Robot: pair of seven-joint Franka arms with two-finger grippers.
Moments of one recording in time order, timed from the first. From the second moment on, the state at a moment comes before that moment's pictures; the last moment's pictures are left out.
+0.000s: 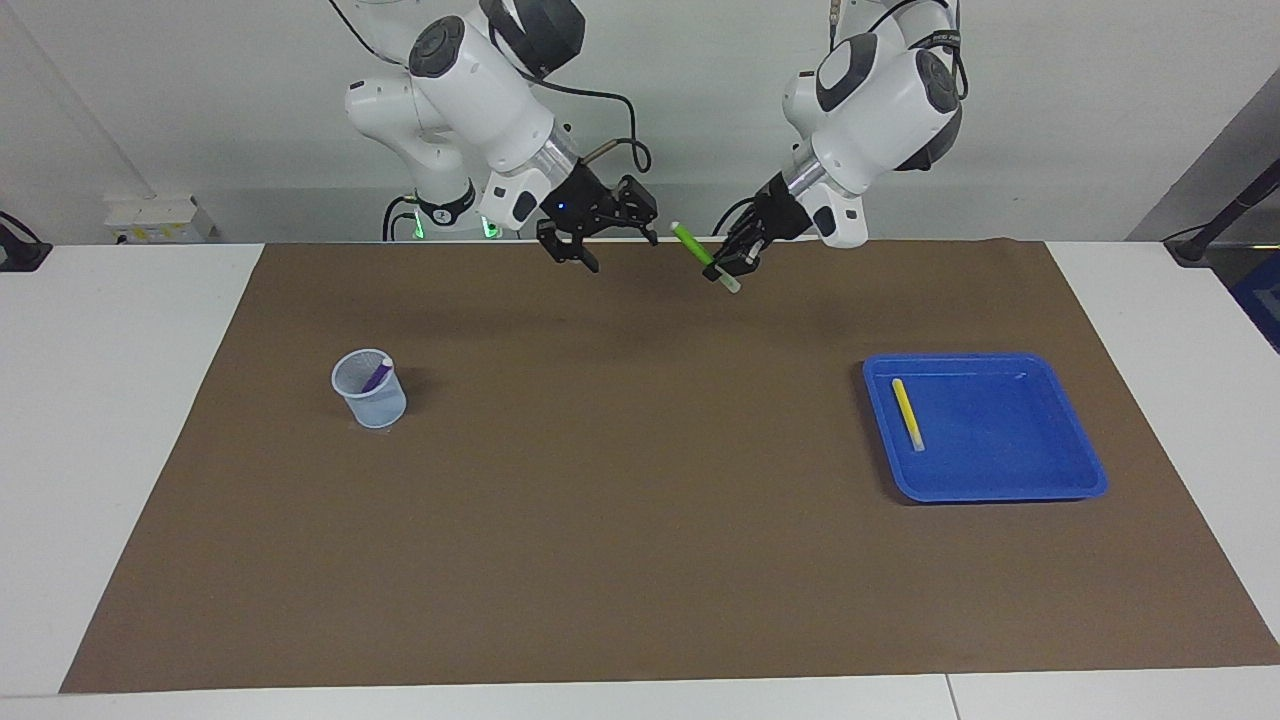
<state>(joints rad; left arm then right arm) -0.31 -0.15 -0.10 -2.03 -0.61 1.93 -1.24 0.16 -0.09 0.28 -1.94 0.50 1.96 0.24</state>
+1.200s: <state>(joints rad) 0.09 -0.13 -0.08 -2.03 -0.13 1.72 -0.08 -0.20 -0.15 0.27 -2.11 -0.04 1.88 -0.16</state>
